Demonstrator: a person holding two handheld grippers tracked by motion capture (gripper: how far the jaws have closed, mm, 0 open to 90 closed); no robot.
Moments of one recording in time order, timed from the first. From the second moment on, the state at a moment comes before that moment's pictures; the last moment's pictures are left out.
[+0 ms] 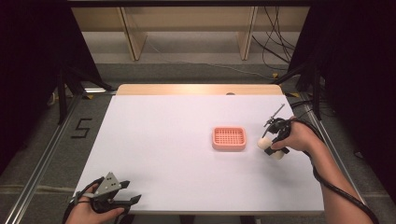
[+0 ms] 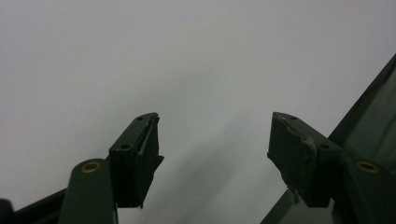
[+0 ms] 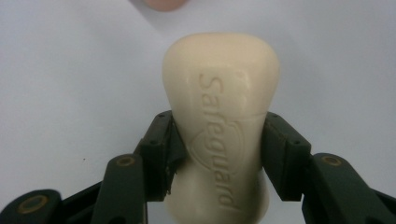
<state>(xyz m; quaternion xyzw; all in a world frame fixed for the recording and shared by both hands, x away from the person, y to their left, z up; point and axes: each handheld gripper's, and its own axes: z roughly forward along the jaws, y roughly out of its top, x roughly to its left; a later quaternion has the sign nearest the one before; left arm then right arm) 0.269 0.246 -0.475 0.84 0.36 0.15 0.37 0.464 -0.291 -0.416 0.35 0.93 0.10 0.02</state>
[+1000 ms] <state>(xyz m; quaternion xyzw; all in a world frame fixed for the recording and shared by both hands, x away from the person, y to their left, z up) 0.269 0.247 -0.474 0.85 0.35 0.15 0.36 0.440 -0.276 -0.403 0.19 0.98 0.05 0.02</state>
